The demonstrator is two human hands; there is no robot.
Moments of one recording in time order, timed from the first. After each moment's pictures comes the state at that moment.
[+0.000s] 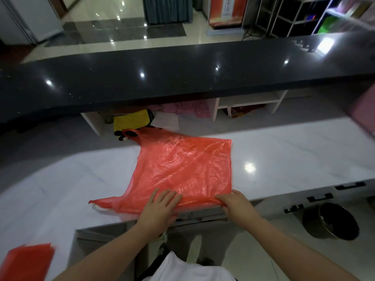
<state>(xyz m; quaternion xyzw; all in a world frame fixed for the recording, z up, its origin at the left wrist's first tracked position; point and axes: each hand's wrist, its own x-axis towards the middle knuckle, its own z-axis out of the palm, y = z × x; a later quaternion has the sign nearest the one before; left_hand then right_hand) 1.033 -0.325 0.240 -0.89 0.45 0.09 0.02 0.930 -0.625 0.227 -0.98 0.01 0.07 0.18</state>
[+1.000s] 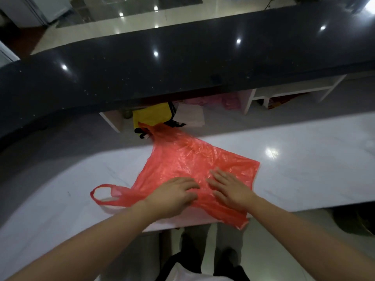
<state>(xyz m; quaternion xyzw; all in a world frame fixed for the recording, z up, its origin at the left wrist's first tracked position) 1.146 -0.313 0.299 -0.80 0.59 0.12 -0.05 1.065 -0.575 0.189 -0.97 -0.12 0.17 0.12</state>
